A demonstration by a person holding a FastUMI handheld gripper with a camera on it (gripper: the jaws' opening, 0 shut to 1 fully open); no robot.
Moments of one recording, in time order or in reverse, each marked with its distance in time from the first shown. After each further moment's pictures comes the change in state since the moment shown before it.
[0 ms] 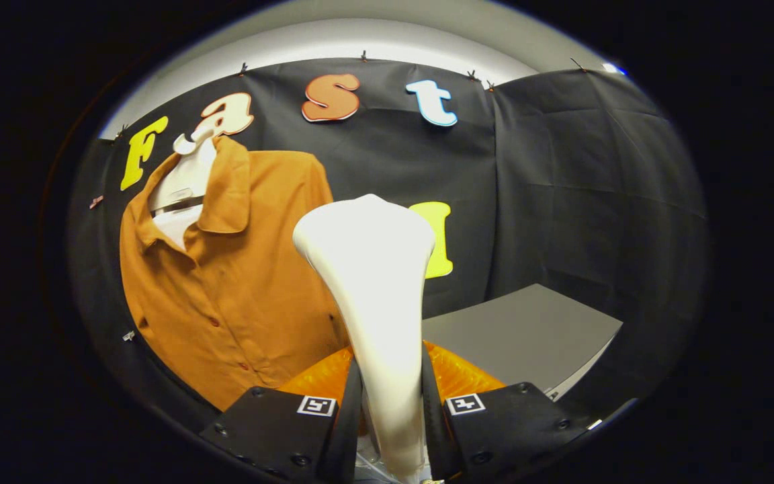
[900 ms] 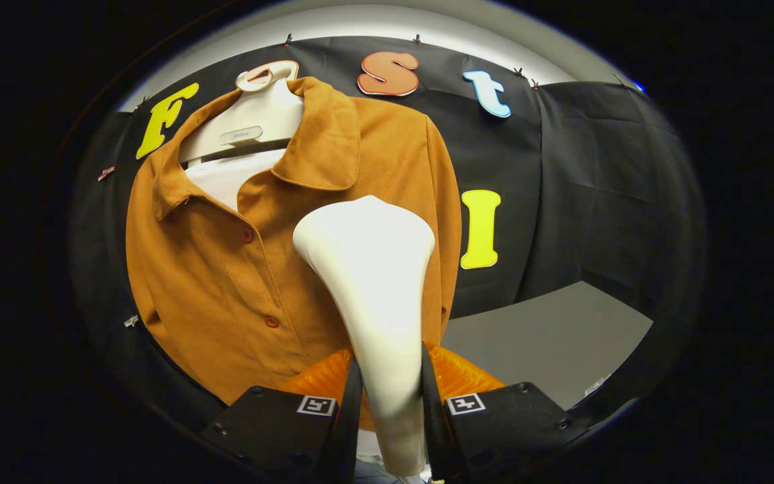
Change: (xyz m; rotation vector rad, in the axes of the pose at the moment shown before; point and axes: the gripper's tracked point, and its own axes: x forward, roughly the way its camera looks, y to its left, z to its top) arm 0.044 0.111 -0.028 -0.067 0.082 0.027
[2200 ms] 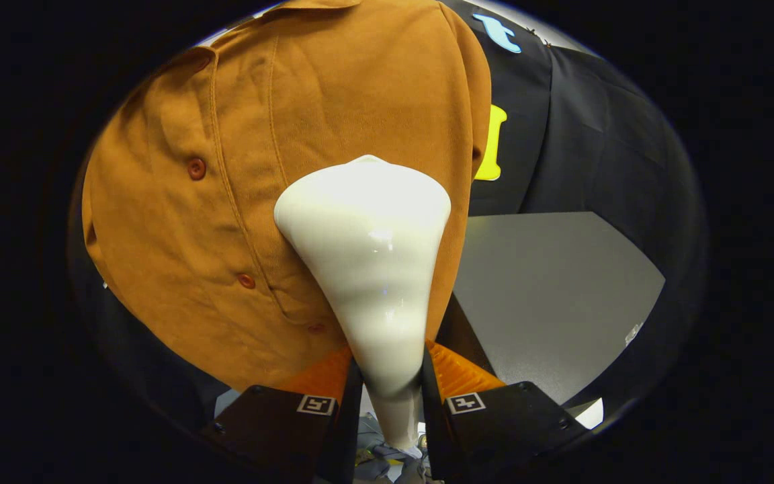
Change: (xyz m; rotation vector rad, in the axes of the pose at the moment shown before) arm 0.048 -0.008 -0.143 -0.030 0.364 -0.055
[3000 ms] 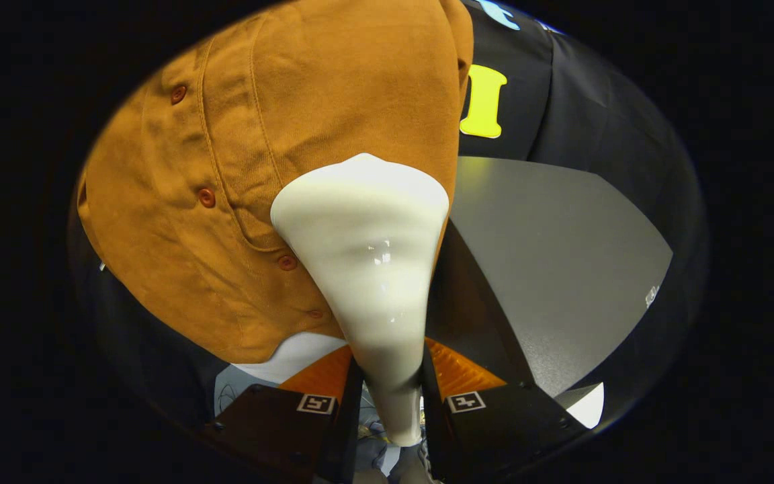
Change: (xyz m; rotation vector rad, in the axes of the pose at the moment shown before) arm 0.003 -0.017 -0.057 0.007 0.120 -0.008
